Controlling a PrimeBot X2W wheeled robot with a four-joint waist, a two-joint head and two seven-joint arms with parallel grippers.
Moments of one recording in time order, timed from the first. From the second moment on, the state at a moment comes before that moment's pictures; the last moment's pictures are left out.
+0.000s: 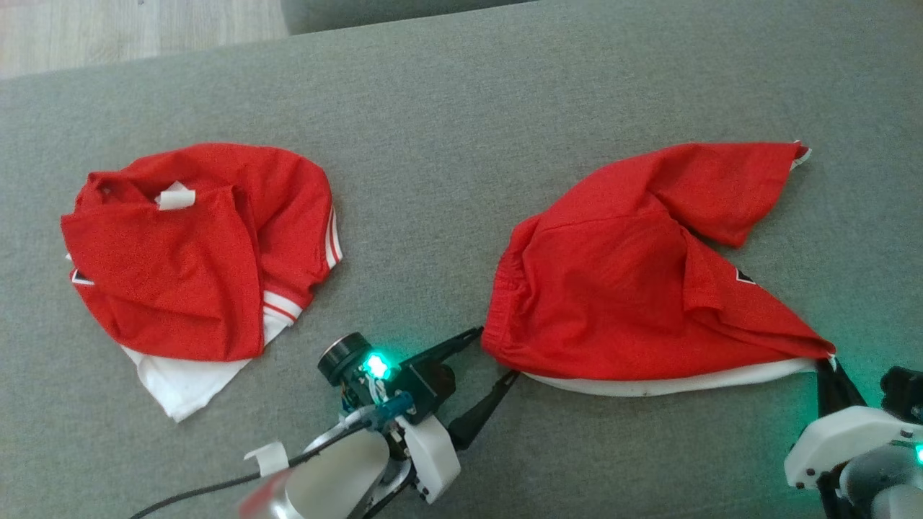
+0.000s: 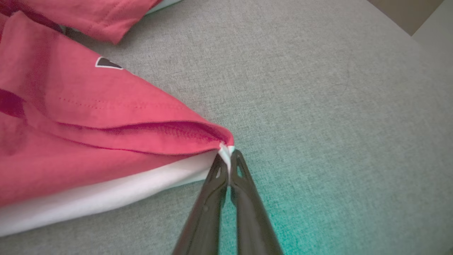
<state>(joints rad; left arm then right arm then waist) -0.55 0.12 -1.05 0.73 -0.37 -0.13 -0.25 -0.01 -0.04 -0.29 0.32 0.03 0.12 0.11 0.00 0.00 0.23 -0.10</state>
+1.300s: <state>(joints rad) -0.56 0.23 -1.03 0.53 -0.37 -0.12 -0.25 -0.04 -0.04 -0.25 0.30 0.11 0.12 0.10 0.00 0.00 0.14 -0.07</state>
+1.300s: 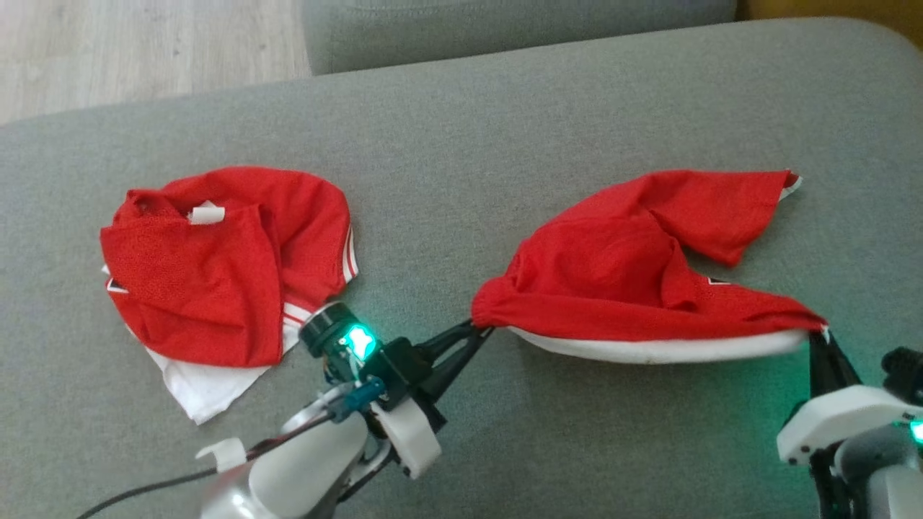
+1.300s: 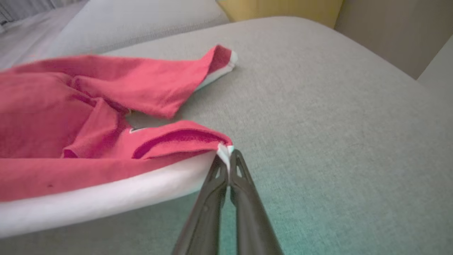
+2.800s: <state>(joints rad) -1.08 0.45 -1.31 0.47 -0.82 -0.13 0.10 -0.58 -0.06 -0.17 0.32 0.18 0.12 0.61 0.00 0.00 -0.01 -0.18</state>
